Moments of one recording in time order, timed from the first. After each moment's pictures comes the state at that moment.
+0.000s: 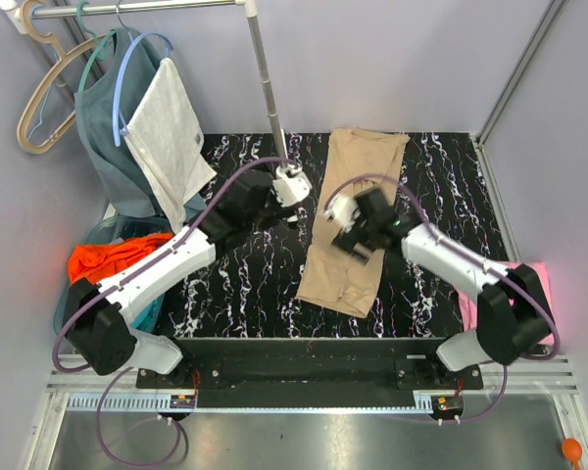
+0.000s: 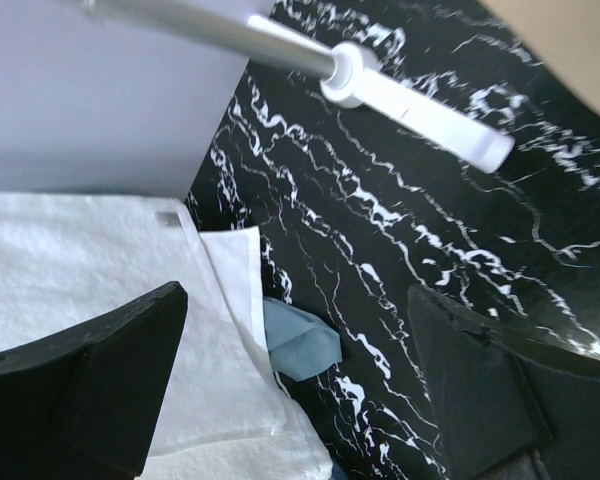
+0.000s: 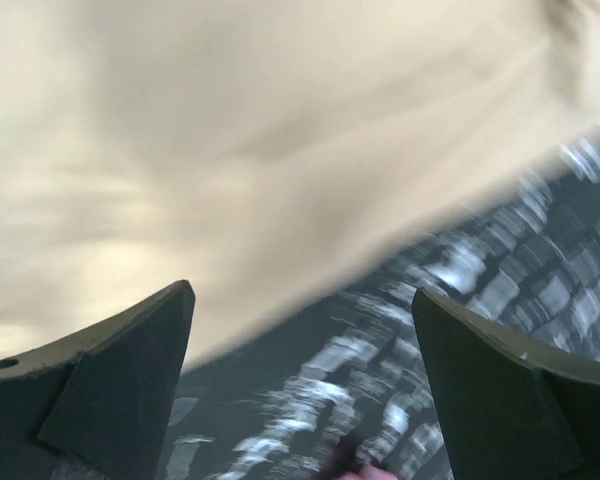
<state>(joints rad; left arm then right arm) -0.73 1.38 1.16 -0.29 -0.38 0.68 0.48 1.48 1.04 -0.46 0.09 -0.57</state>
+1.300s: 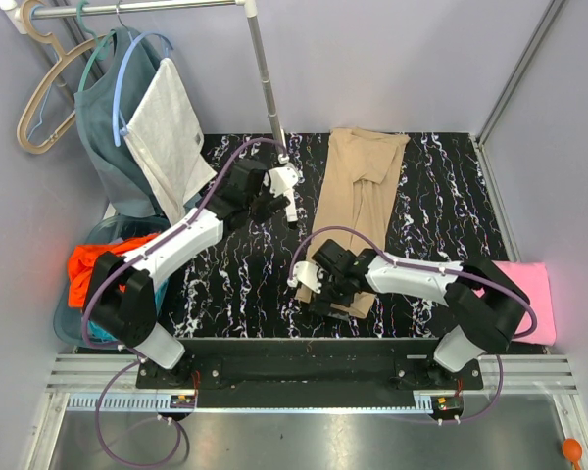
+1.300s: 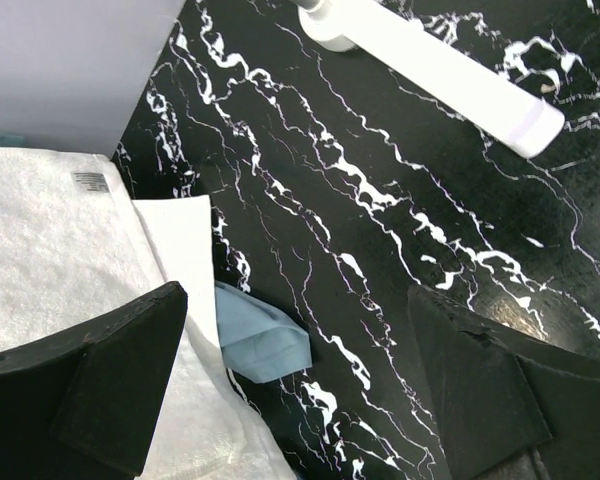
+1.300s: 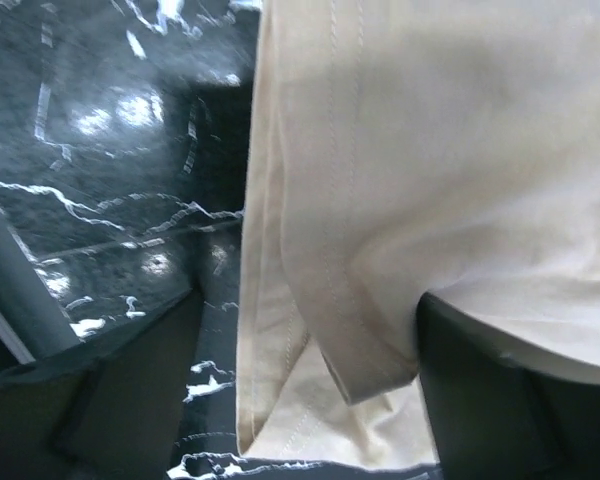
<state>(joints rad) -0.54 1.56 1.20 -0.27 -0.25 0.60 0.90 1.58 0.86 -0.48 -0.10 -0.48</state>
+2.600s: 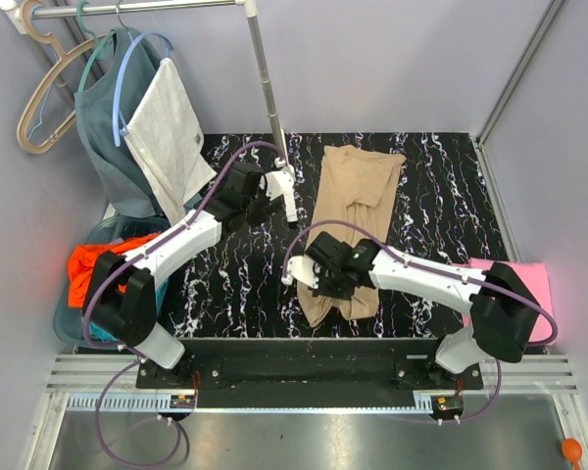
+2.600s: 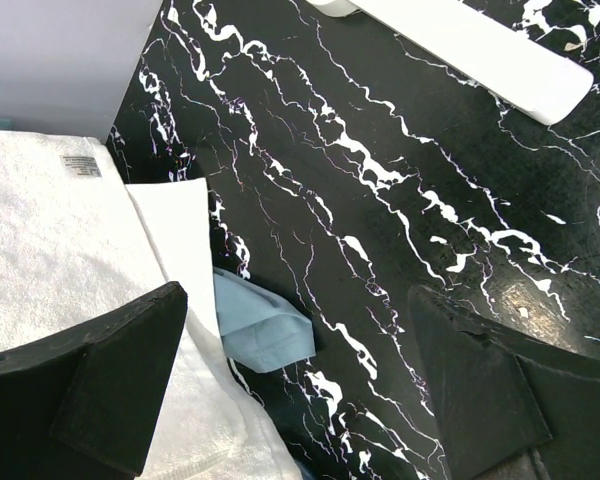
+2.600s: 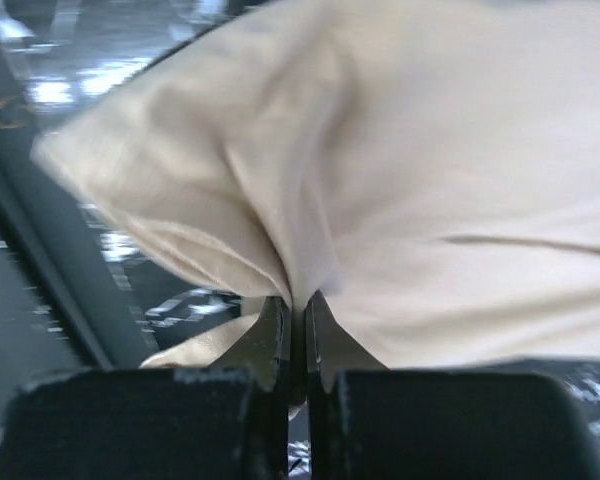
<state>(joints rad) -0.52 1.56 1.15 -0.25 -0.25 0.63 0.97 1.51 1.03 -0.74 -0.02 -0.50</state>
